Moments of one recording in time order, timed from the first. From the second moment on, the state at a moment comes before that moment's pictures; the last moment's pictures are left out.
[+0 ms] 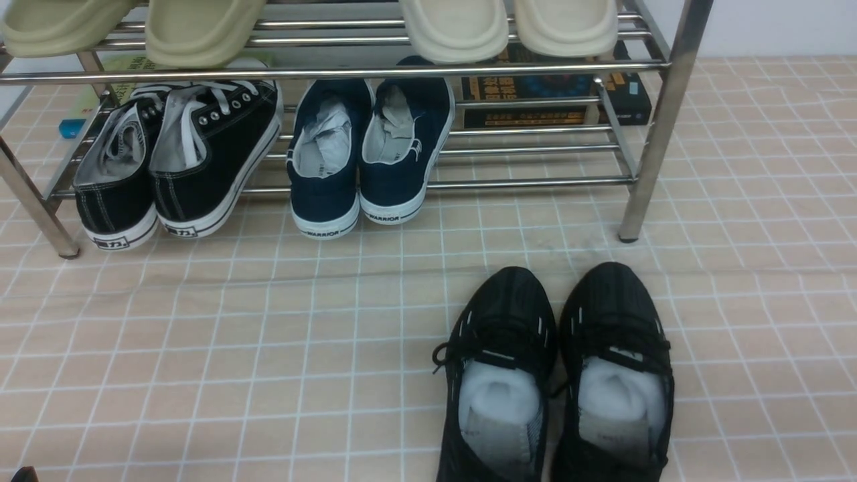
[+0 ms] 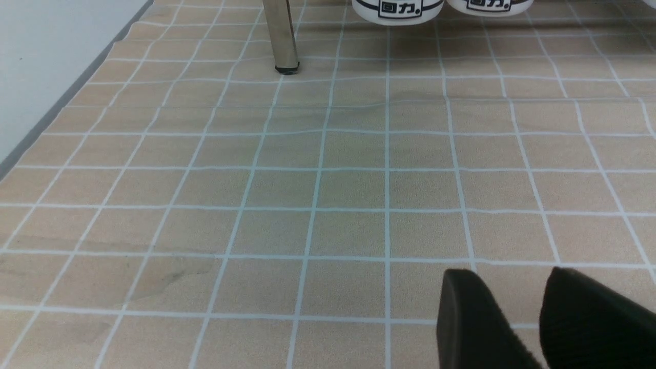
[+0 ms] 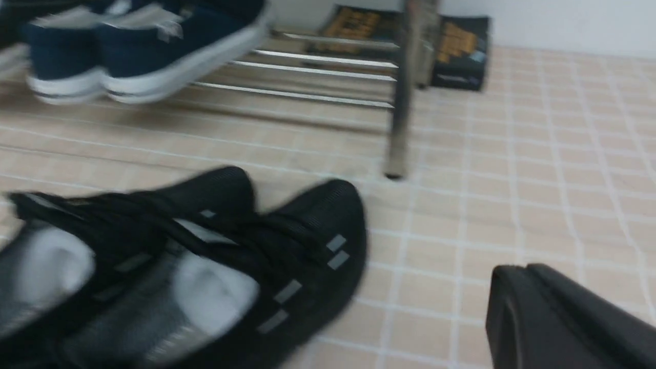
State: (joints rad) right arm 0.17 0.13 -0.15 0.09 0.32 -0.04; left arm -0.02 -0.01 0.03 0.28 0.38 -0.22
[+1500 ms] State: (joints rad) right arm -0.07 -0.01 0.01 0.05 0.39 -0.04; left arm -0.02 -0.01 0.03 0.28 0.38 -0.22
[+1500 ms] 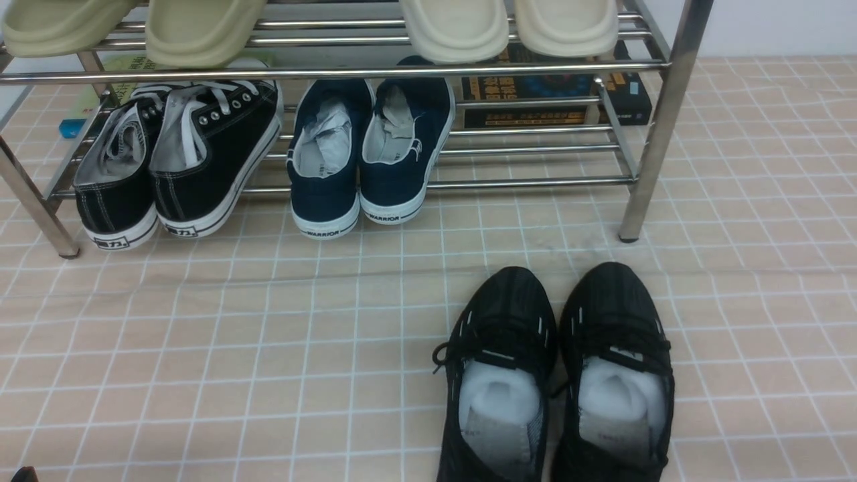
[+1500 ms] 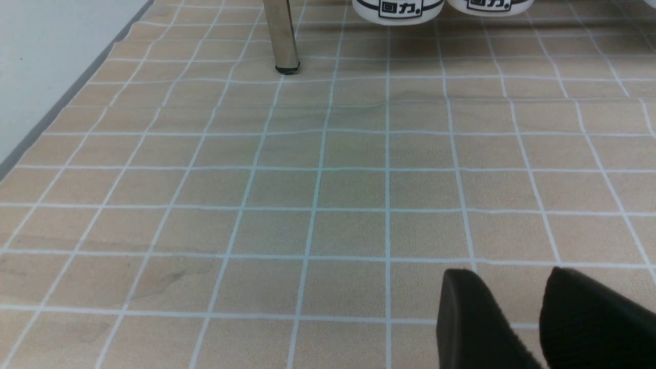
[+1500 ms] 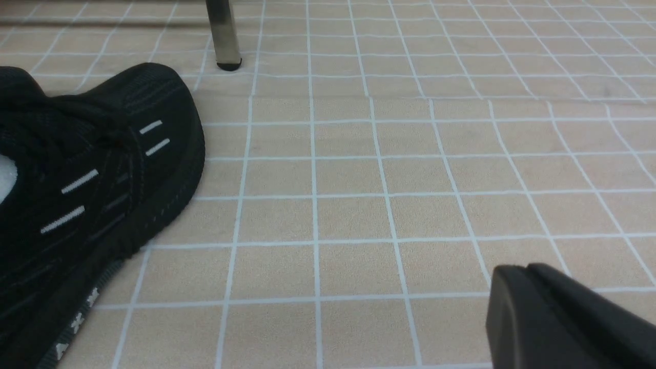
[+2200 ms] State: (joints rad) right arm -0.07 -0.01 0.01 0.05 0.39 -0.04; left arm -0.02 -0.01 0.03 0.28 0.38 -0.22
